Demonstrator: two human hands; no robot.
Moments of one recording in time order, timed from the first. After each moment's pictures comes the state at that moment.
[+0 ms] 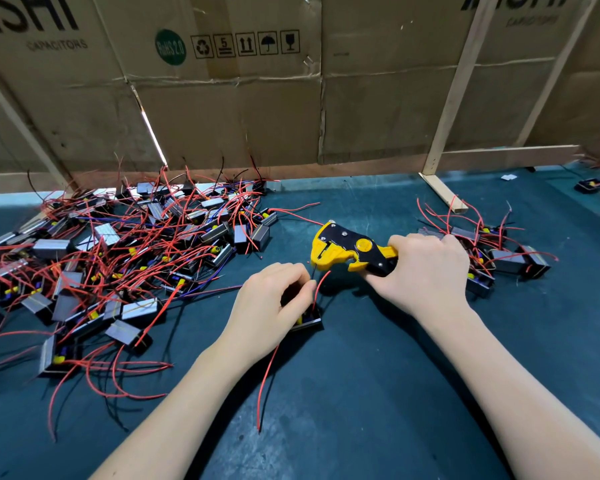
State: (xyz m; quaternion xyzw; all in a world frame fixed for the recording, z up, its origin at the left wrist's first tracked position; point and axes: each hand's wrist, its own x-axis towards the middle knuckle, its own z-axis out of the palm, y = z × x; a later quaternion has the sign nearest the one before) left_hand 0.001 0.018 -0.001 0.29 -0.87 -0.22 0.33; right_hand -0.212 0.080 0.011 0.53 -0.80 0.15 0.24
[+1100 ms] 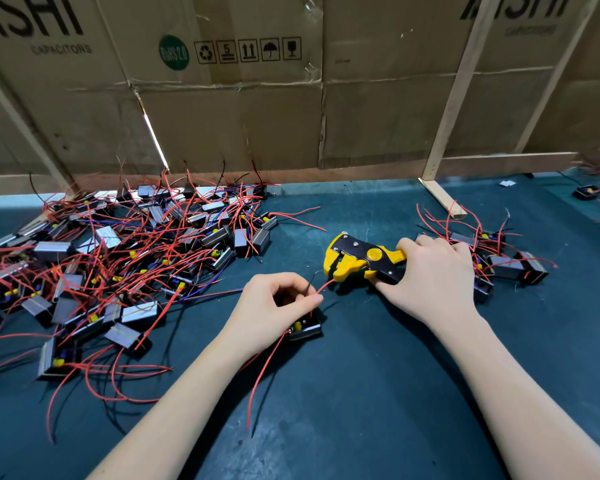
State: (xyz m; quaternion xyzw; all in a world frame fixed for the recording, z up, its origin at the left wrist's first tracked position) left_hand 0.000 0.015 0.001 0.35 -0.76 -0.45 0.29; right_hand -0.228 0.083 0.006 0.52 -0.82 0.11 0.19
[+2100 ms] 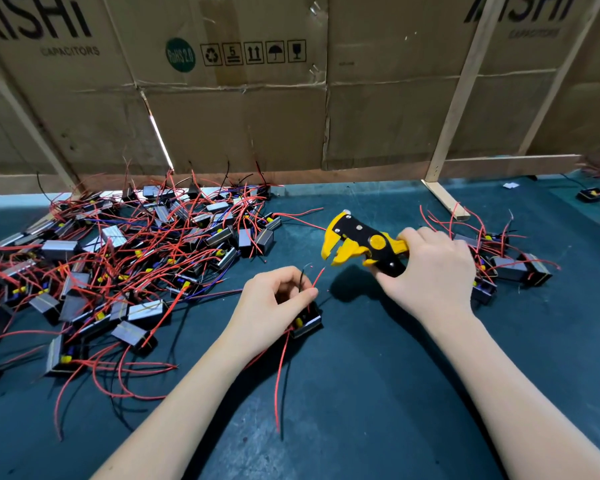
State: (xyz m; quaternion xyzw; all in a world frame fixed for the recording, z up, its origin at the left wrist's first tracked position) left_hand 0.001 0.016 0.003 0.36 -0.76 -0.43 0.32; right_hand -0.215 0.084 0.013 0.52 -0.79 0.23 0.24
